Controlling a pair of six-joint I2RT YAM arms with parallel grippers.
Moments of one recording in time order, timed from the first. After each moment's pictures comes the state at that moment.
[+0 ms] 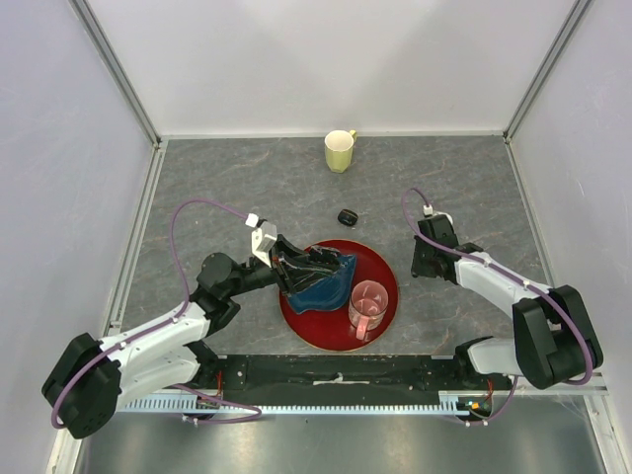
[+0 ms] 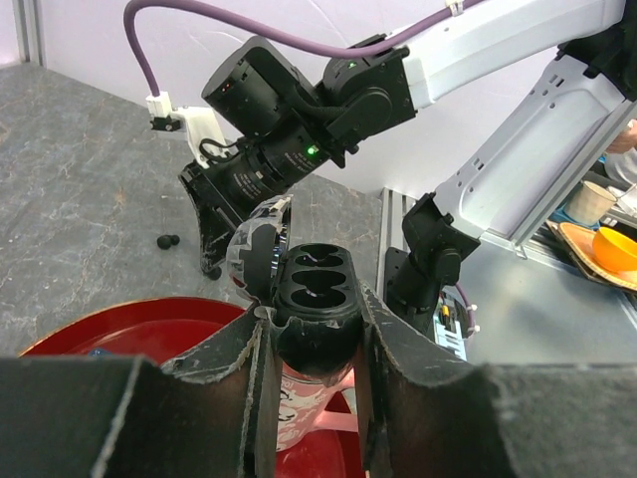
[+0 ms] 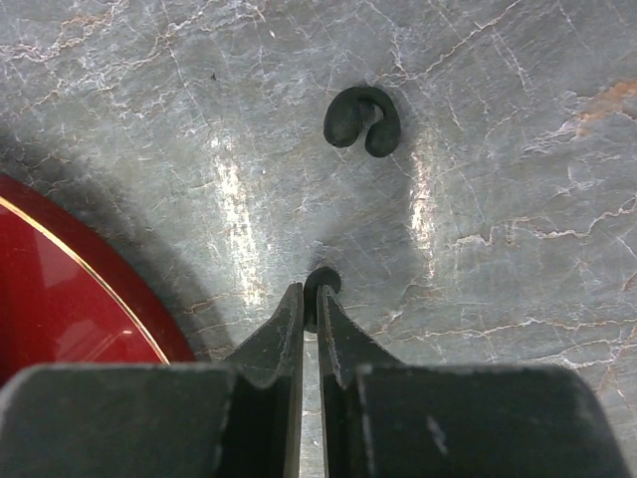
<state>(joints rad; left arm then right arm) -0.72 0.96 0.35 0.88 0.60 -0.46 0.32 1.32 0.63 -0.32 0.13 0.46</state>
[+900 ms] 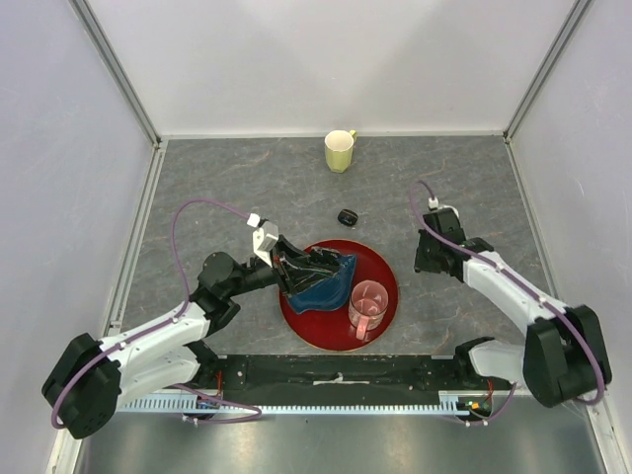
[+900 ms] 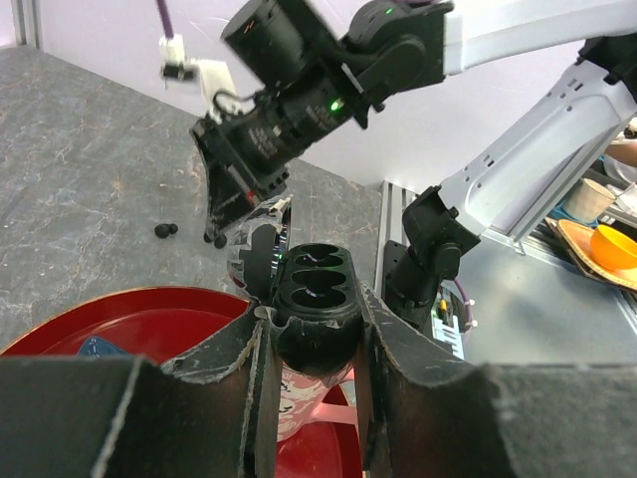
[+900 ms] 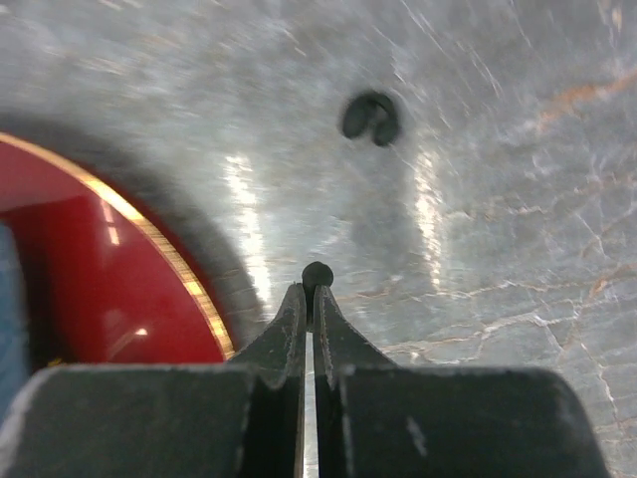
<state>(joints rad) -0.72 0.97 0.35 0.85 0.60 -0.46 0.32 1.26 0.69 -0.46 0.15 0.47</state>
